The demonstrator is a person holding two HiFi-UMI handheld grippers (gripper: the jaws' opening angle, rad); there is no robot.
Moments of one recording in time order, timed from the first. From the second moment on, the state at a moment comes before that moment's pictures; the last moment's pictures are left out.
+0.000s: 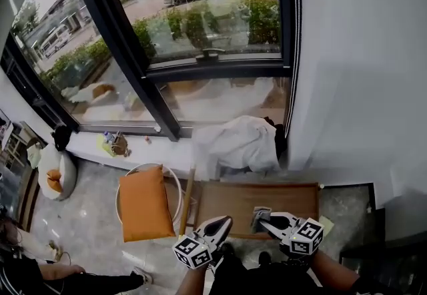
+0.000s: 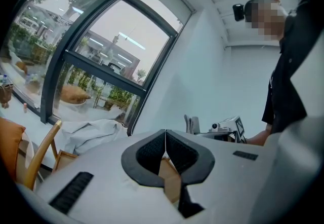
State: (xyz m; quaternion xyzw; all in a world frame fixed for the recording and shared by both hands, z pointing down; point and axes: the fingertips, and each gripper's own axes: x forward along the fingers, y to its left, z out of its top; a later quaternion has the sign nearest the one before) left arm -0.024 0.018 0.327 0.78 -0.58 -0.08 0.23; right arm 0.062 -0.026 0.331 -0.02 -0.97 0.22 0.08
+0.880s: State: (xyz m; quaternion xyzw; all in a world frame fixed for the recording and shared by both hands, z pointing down) left arm -0.209 0.021 0.352 0.81 -0.52 -0.08 0.28; right arm -0.125 -0.032 0.348 0.07 -0.97 0.21 0.12
